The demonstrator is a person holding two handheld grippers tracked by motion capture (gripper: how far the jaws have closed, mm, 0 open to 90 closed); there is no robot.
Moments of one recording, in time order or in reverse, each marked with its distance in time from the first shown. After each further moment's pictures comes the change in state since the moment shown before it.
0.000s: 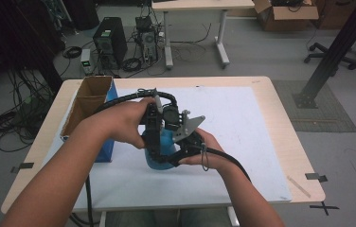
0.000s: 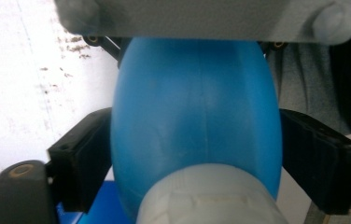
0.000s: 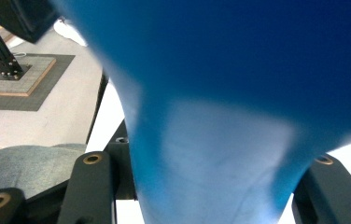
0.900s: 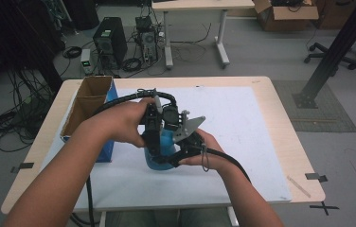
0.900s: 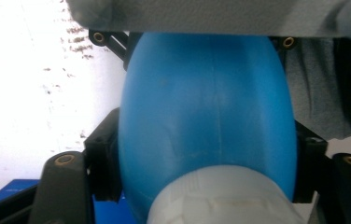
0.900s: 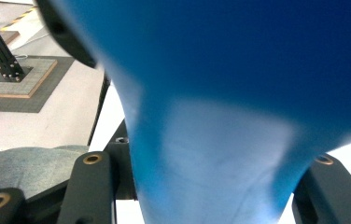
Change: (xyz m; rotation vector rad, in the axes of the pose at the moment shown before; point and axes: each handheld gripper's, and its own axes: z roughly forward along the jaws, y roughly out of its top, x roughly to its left) left arm 0.000 -0.001 0.000 -0.006 0.013 0.001; right arm 0.003 0.001 0.000 -0.014 0.016 0.025
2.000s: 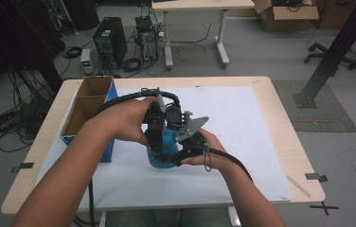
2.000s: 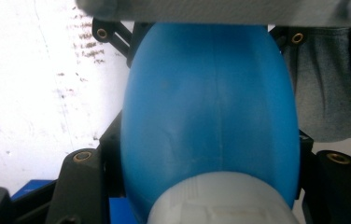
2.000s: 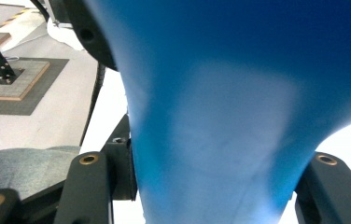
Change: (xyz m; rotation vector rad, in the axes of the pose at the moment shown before) left arm 0.002 0.007 0.001 0.015 0.039 0.024; right arm -0.002 -0.005 -0.005 -0.014 -0.029 -0.007
